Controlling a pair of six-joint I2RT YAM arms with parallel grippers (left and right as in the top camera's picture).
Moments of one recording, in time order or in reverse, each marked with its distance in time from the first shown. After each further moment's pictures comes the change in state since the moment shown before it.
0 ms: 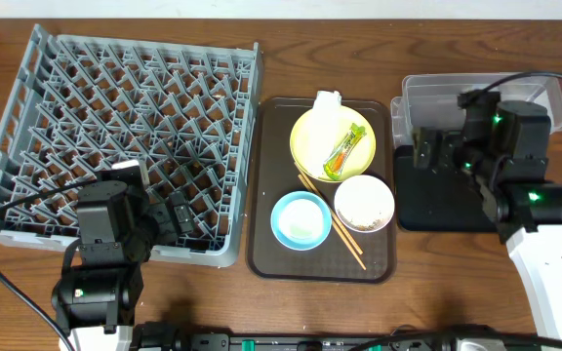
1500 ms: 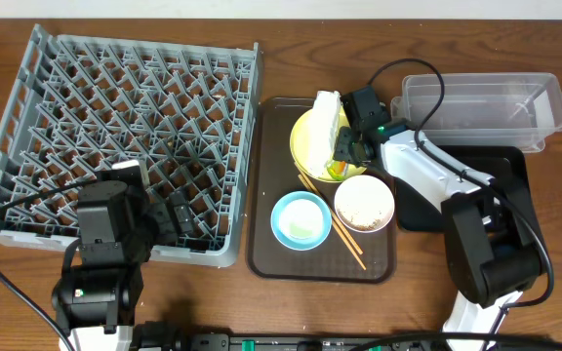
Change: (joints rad) left arm 0.000 0.000 0.000 0.000 0.000 0.000; right arm 0.374 0.755 0.242 0.021 0.269 0.563
